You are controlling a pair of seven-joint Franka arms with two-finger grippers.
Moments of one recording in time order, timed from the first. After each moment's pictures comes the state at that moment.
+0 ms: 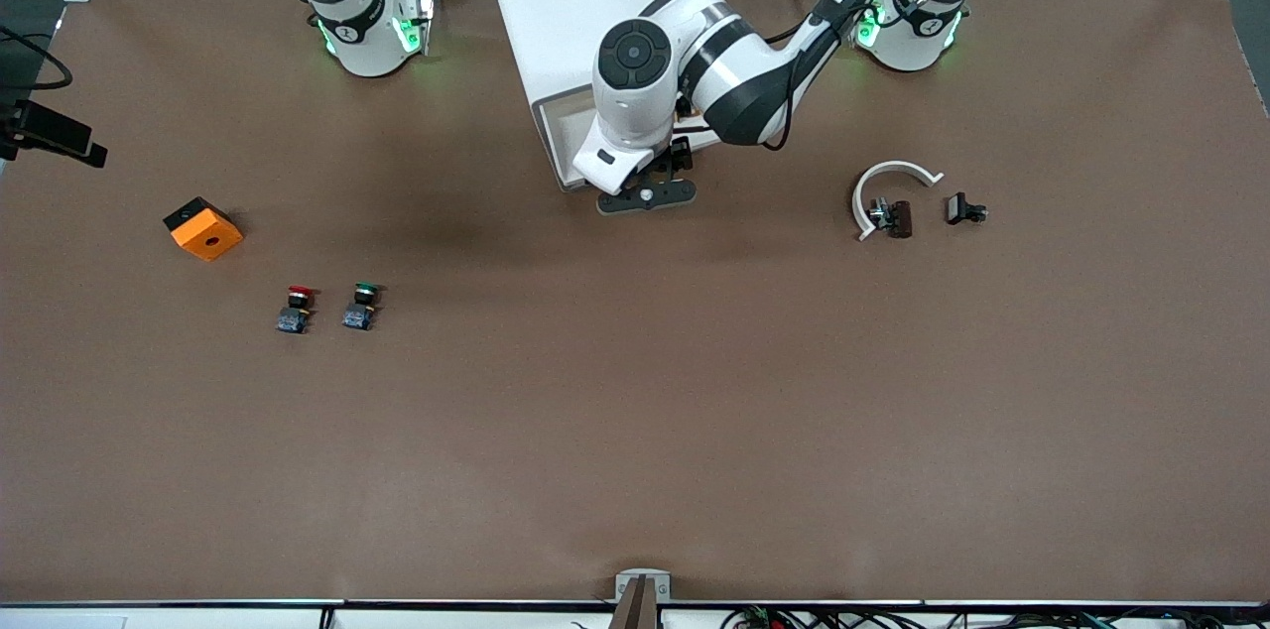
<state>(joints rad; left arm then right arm) -0.71 0.48 -0.21 -1.56 -0.04 1.96 -1.03 -0.05 0.06 -0.06 -1.41 0.01 1.34 -0.01</state>
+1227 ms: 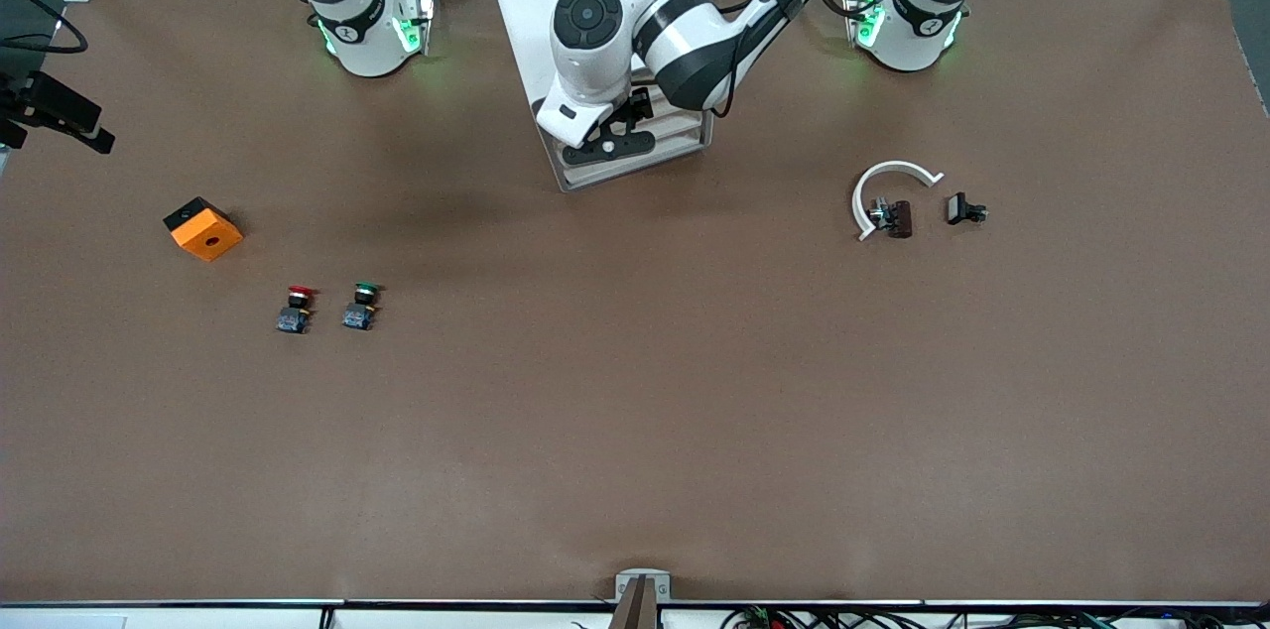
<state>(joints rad) -0.81 0.50 -0.24 -1.57 -0.15 1.96 -1.16 -0.01 -0.10 -0.09 -1.61 0.01 1.51 -0.01</state>
